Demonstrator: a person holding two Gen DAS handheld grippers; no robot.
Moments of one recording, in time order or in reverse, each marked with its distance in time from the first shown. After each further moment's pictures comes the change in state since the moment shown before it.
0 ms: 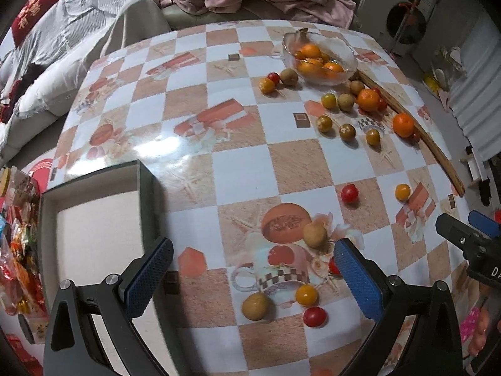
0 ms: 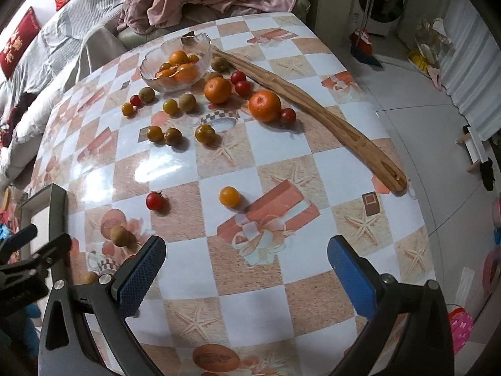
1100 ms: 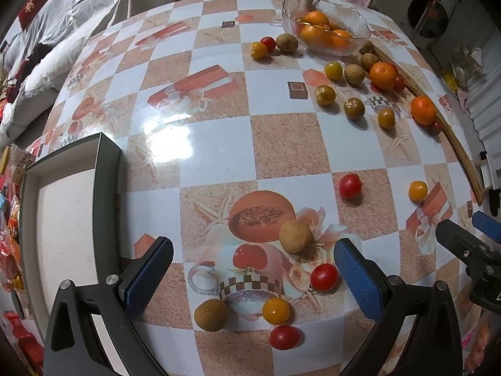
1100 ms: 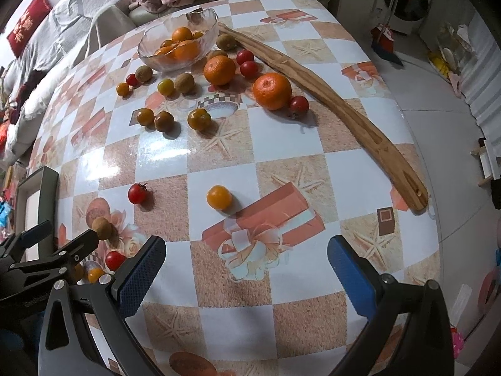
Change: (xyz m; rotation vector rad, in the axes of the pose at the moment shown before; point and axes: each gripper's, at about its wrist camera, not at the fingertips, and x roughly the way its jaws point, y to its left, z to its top) left arm 0.045 -0.032 -0.001 -0.066 0.089 0.059; right arm 0.039 -0.010 0.012 -0.085 0.081 0.049
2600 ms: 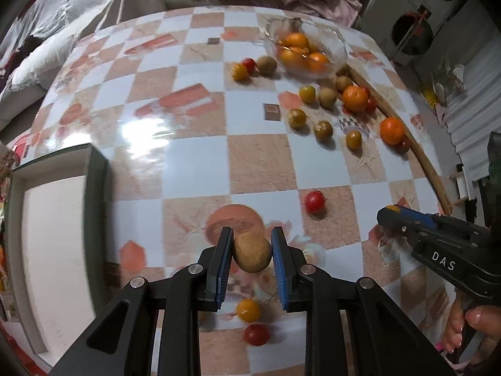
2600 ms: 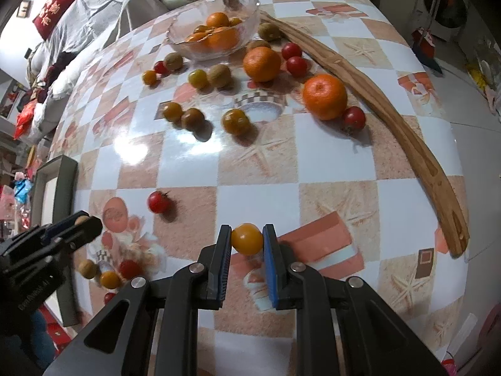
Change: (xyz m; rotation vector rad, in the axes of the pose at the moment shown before) left arm -0.034 0.011 -0.002 -0.031 -0.056 -0.133; right arm 0.015 0.015 0.014 -0.089 0.044 0.153
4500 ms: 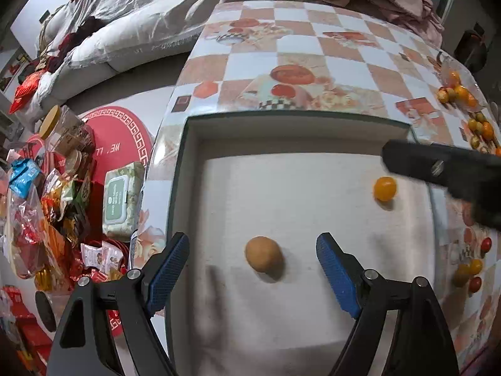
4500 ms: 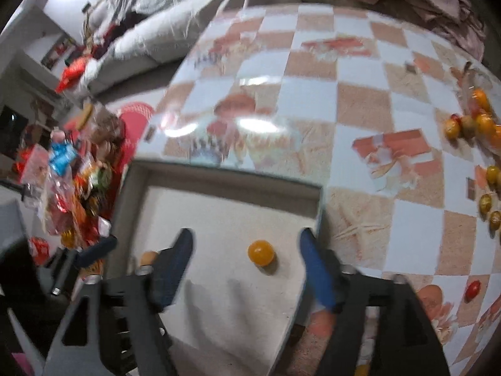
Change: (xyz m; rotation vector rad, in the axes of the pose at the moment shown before) left arm -0.013 0.256 -0.022 -0.079 -0.024 0.247; right arm 0.060 0.312 0.043 -0.200 -0.020 0.148
